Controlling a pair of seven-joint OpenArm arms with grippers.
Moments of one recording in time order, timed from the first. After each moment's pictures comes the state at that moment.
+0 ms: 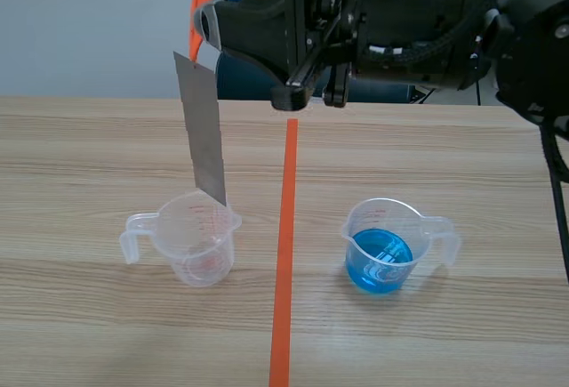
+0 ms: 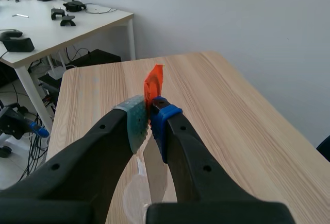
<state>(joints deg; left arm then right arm) 42.2 -15.4 -9.7 63.4 14.2 -18.4 -80.4 22.5 38.5 -41.0 105.9 45.5 31.6 -4.9</state>
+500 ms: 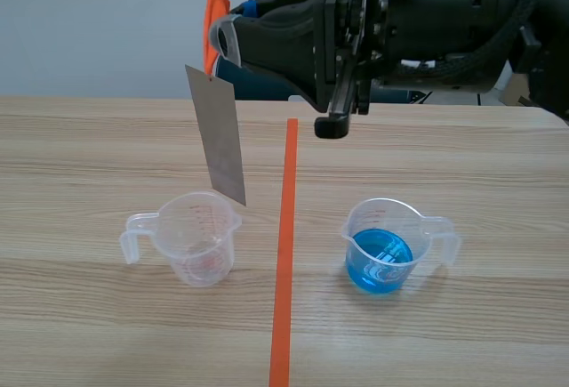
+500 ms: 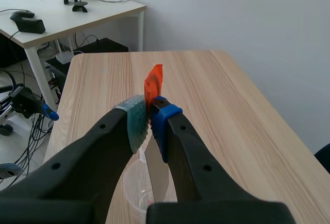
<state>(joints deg) 42.1 -15.4 -9.7 63.4 14.3 -18.4 -77.0 27.5 46.1 -48.0 105.9 44.2 32.7 3.7</state>
